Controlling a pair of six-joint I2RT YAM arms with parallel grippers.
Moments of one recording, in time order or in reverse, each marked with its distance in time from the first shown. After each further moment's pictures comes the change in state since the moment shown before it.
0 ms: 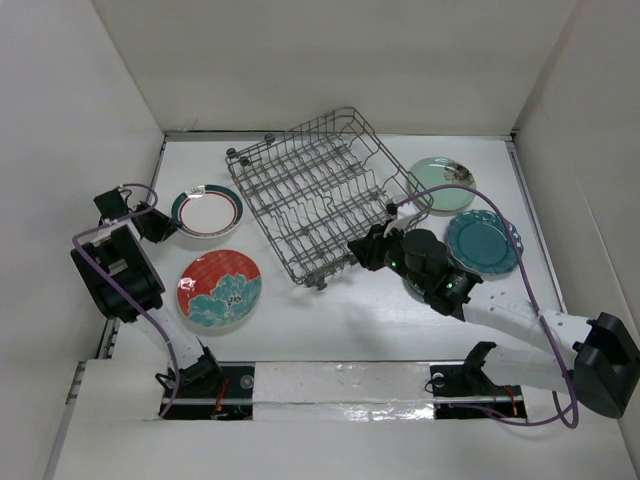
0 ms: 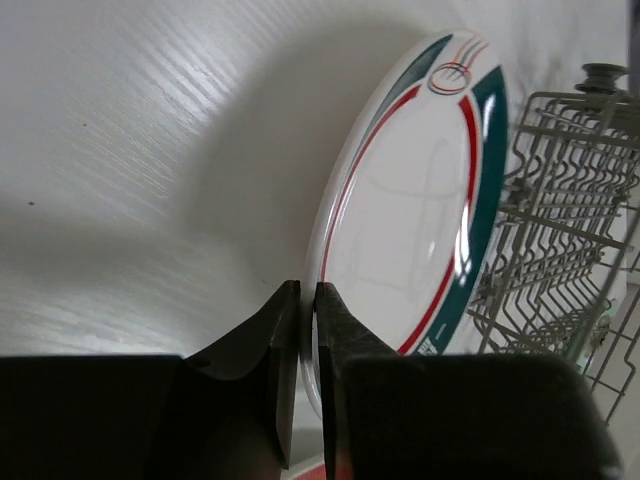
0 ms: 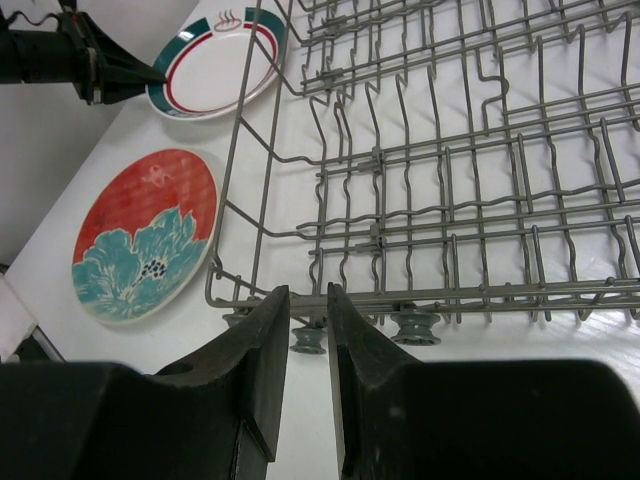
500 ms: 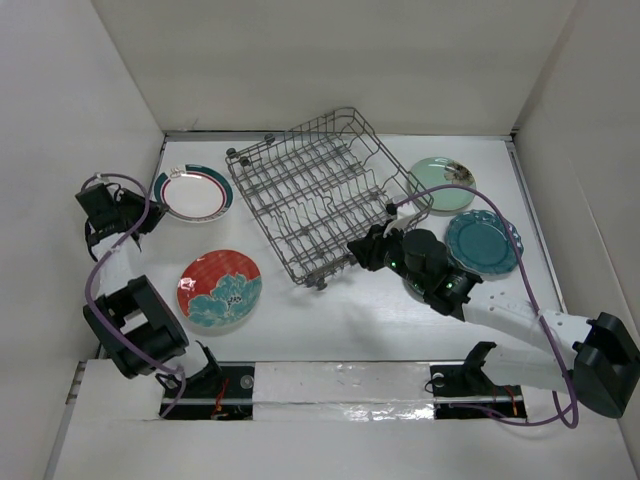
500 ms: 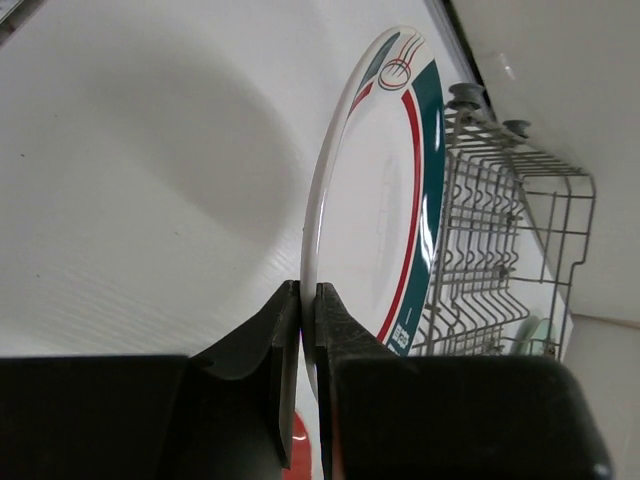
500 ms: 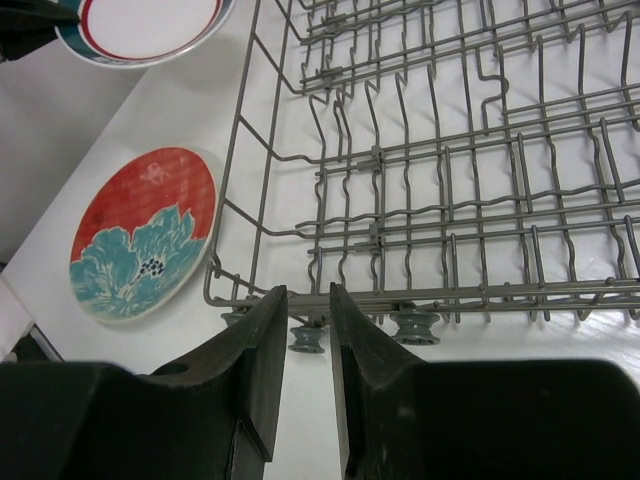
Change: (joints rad) left arm 0.005 -0.406 -0.098 -0.024 -0.055 -0.093; right arm 0.000 0.002 0.000 0.000 -0.002 -0.004
